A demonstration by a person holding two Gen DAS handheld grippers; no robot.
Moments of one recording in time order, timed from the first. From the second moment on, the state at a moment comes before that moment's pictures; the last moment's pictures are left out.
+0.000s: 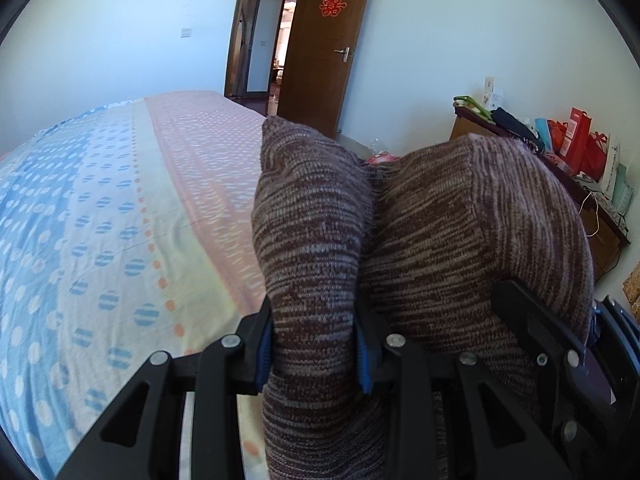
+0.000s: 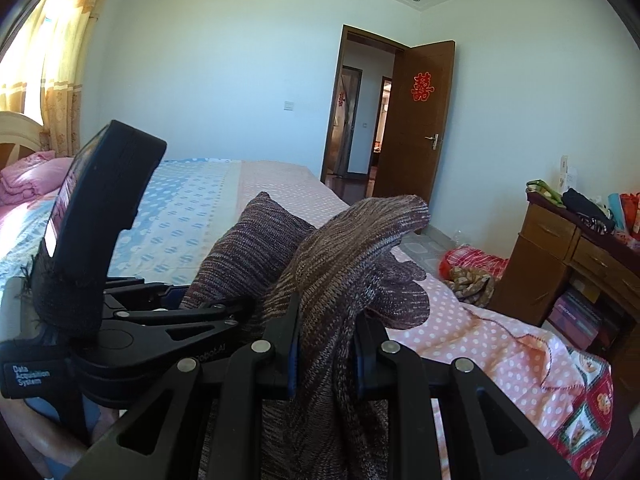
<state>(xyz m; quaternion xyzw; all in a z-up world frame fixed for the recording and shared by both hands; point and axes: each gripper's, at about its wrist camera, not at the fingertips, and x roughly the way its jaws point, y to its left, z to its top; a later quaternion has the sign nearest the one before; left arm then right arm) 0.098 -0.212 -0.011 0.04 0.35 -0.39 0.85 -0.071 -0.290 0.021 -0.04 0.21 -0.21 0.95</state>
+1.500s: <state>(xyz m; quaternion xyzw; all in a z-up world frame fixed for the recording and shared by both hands) 0.123 -0.241 -0.097 0.00 0.46 -0.41 0.79 -0.047 -0.394 -0.069 0.08 0.40 -0.20 0.89</state>
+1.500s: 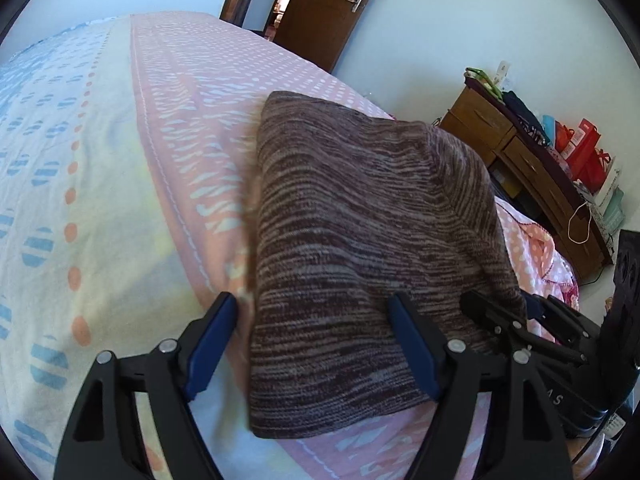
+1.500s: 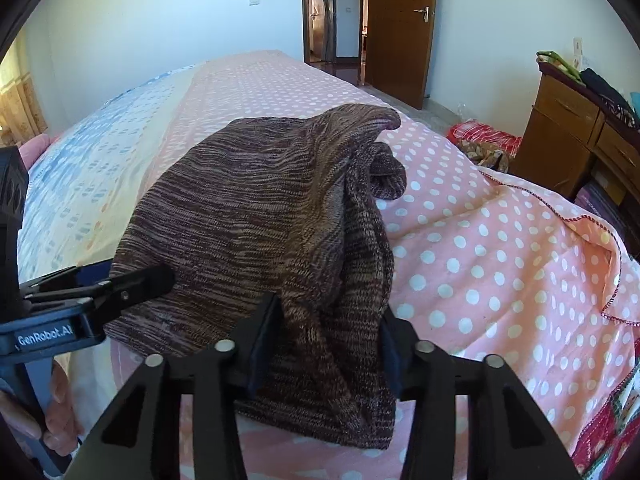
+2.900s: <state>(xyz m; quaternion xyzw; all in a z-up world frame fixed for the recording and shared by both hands) 0.033 -0.191 -0.035 0.13 0.35 -0.31 0.87 -0.169 -0.341 -0.031 0.07 0.39 -0.23 0.89</state>
